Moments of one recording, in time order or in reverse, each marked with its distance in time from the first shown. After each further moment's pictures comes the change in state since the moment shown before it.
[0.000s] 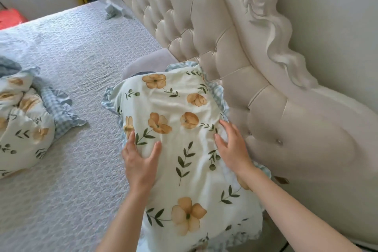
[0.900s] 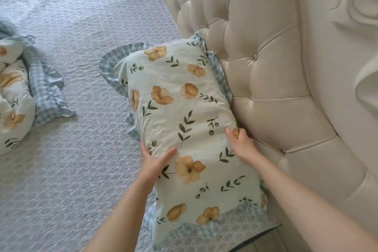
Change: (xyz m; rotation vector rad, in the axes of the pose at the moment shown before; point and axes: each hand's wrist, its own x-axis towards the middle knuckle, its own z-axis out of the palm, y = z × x) left_hand 0.135 -0.052 0.143 -0.268 -0.317 -0.570; right_hand 0.222 0.105 0.068 -0.119 -0.338 0.441
